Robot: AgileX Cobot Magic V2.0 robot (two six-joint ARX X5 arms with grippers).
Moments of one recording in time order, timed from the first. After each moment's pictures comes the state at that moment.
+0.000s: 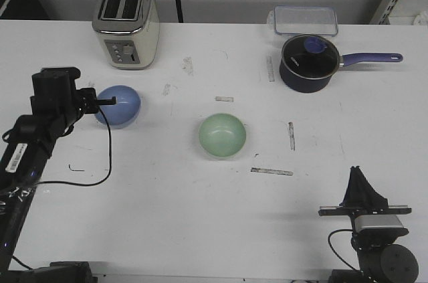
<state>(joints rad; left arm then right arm) 0.02 1.40 1.35 -0.51 -0.03 -0.06 -0.02 0.03 0.30 -0.15 -0.07 0.01</state>
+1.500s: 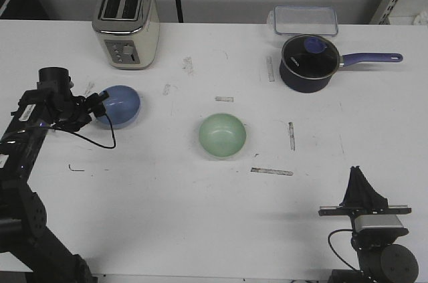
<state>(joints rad) 0.17 1.78 1.46 -0.67 0.21 -0.38 -0.02 0.03 0.30 -0.15 -0.07 0.01</state>
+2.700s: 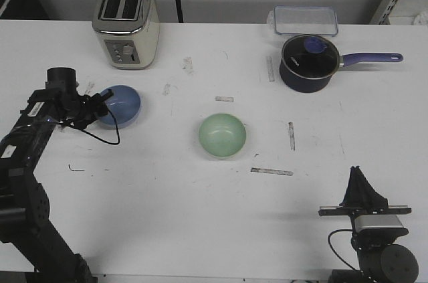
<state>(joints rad) 0.15 1.84 1.46 -0.59 0.20 -0.44 -0.02 0.03 0.30 -0.15 -0.07 0.01</state>
